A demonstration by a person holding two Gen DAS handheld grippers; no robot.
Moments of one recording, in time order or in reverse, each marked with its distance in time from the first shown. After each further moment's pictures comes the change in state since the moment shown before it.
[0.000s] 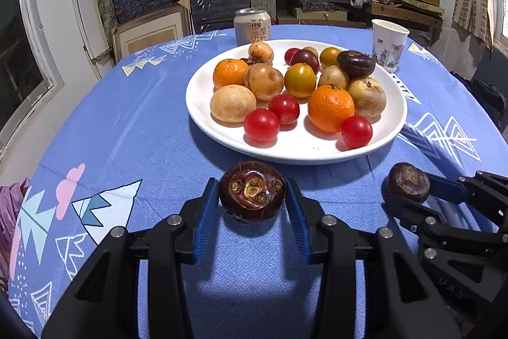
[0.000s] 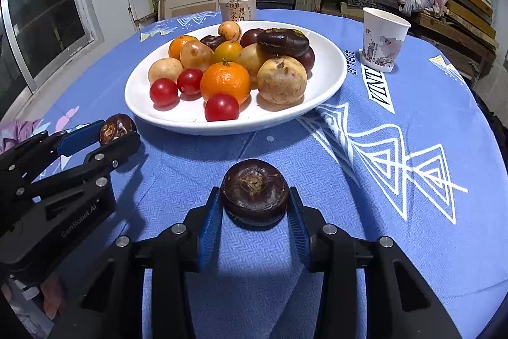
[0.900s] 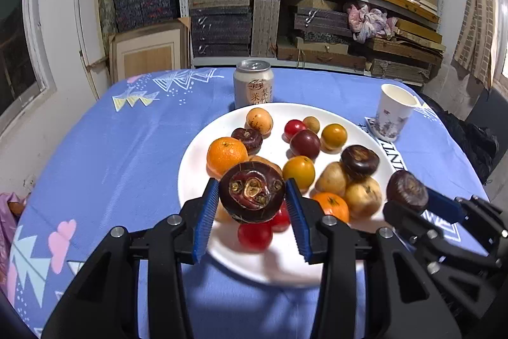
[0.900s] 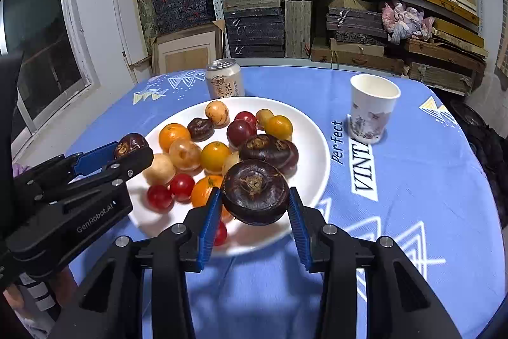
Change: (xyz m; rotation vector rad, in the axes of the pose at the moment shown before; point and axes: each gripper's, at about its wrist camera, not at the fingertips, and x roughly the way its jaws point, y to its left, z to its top) left arm 0.018 0.013 0.087 -0.092 -0.065 -0.067; right arm -0.012 -0.012 0.075 0.047 -0.174 -0.011
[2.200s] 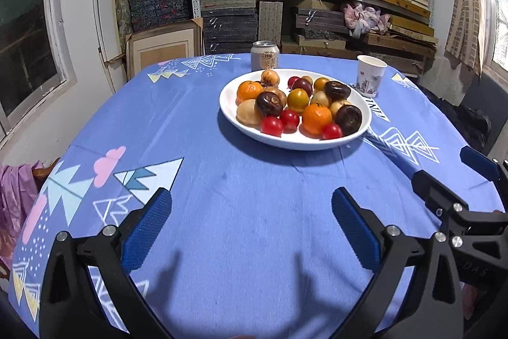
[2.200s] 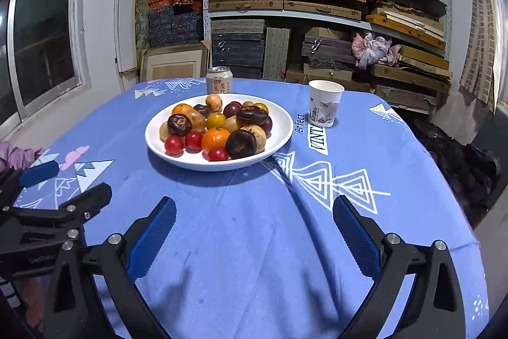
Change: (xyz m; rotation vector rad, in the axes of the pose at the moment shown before) left arm -0.122 0.017 -0.116 0.018 -0.036 0.030; right arm -0.111 0.021 -0.097 -0.035 -0.133 -0.132
